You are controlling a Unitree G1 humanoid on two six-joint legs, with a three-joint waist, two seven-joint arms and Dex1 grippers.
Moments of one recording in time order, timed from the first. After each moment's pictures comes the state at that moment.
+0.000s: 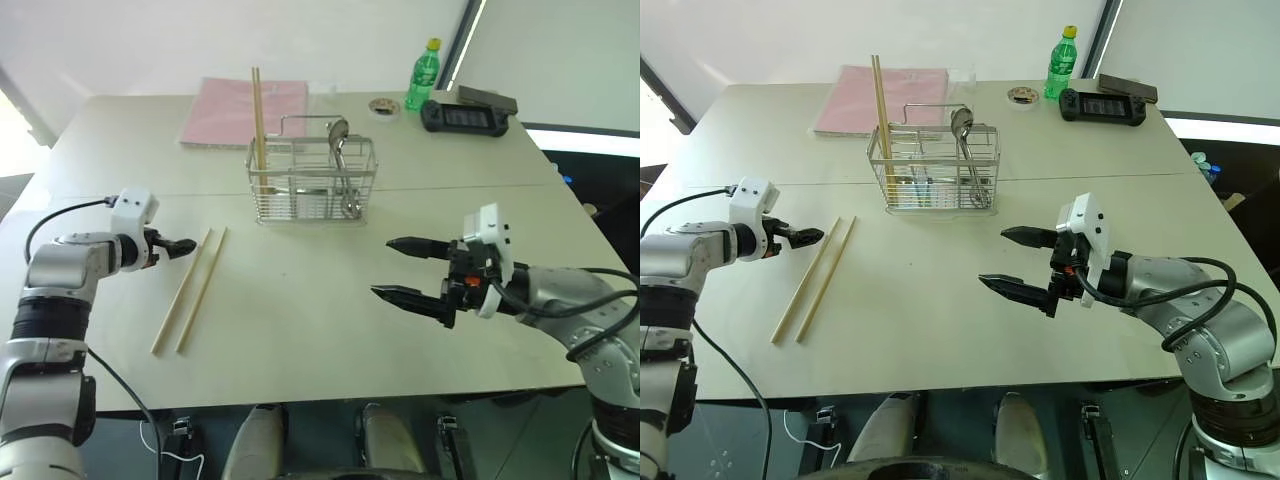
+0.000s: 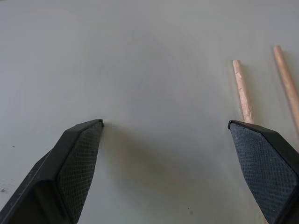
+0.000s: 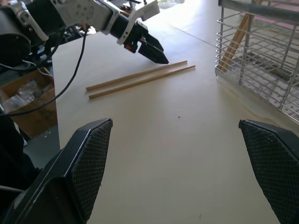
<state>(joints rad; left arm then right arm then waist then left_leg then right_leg) -0.67 0.77 0.01 0.47 -0.29 0.81 -0.61 -0.20 -0.72 -0.18 -0.60 0.81 0.83 0.82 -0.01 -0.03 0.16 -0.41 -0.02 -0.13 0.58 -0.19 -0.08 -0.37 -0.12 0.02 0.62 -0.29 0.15</state>
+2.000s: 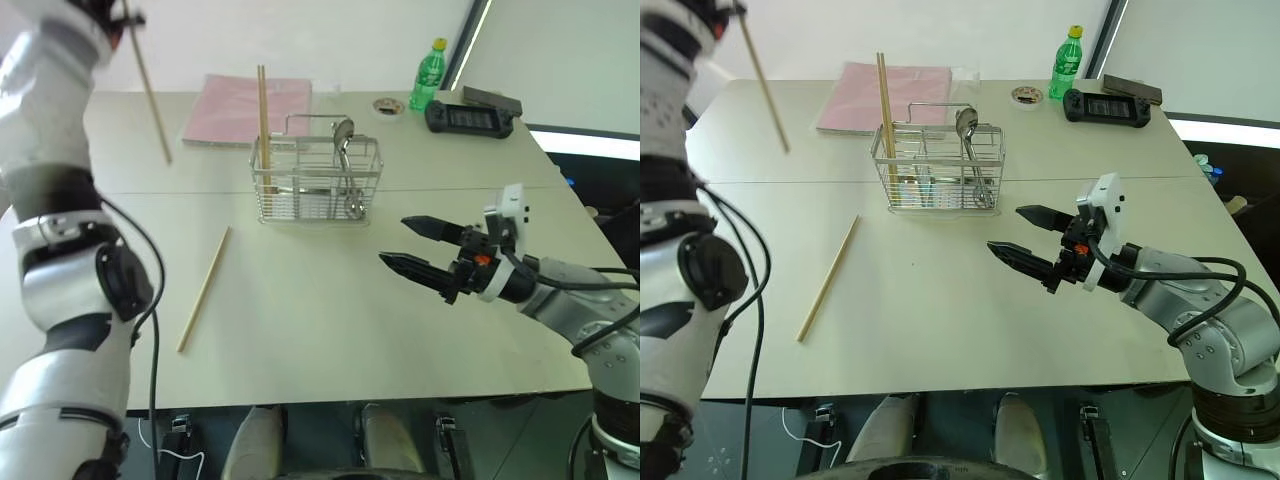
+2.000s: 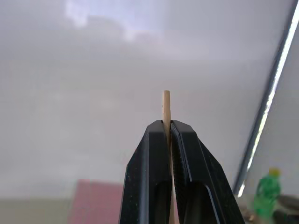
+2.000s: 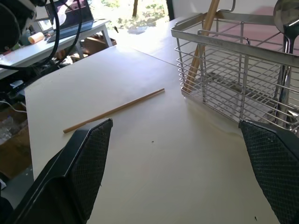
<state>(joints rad) -1.35 0.52 0.41 0.65 -0.36 0.31 -0.41 -0.22 -0.70 -0.23 -0.55 0.93 0.82 0.65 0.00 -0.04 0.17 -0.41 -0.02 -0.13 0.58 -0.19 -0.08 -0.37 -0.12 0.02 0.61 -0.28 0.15</state>
